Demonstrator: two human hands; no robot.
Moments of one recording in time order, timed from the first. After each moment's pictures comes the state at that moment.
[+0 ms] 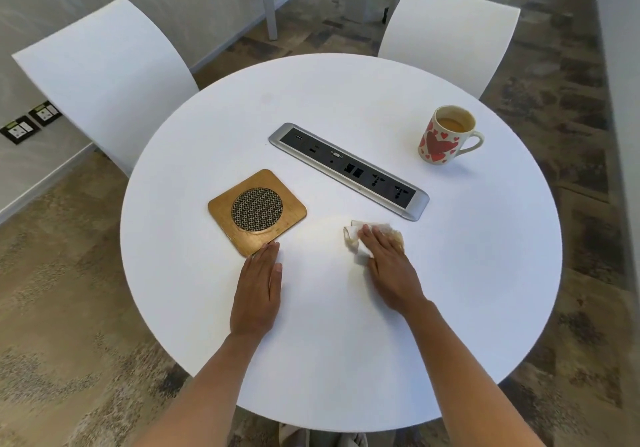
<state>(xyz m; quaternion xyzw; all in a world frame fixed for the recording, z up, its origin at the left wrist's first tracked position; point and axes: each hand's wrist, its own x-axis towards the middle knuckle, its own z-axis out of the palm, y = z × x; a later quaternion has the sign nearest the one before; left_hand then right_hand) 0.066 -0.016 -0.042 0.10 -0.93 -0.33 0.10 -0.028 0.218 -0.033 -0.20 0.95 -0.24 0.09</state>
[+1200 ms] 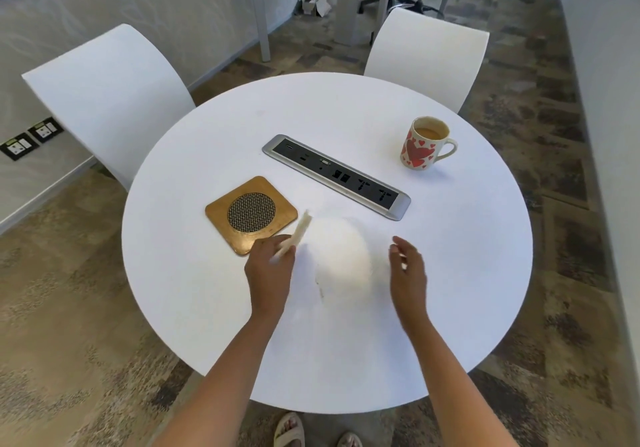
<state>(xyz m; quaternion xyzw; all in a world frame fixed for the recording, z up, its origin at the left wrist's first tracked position) 0.055 0.031 0.021 0.23 -0.79 -0.52 0.23 0.019 0.232 0.004 0.13 0.81 -0.58 -0.04</state>
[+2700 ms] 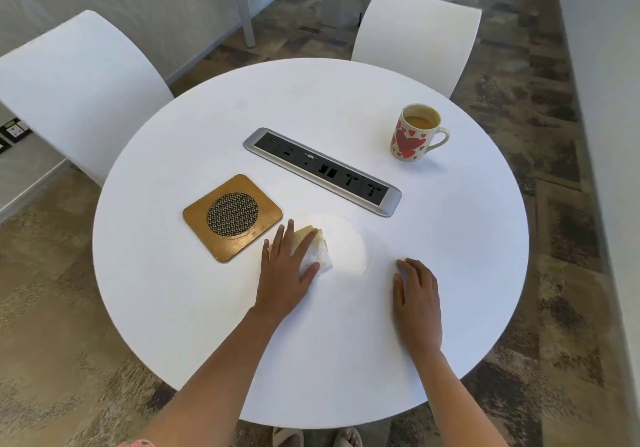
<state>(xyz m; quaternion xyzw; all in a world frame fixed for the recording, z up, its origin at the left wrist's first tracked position) 0.022 0.040 -0.034 -0.02 -0.98 -0.19 0.04 0.036 0.279 -0.040 0.03 0.95 -0.31 -0.05</state>
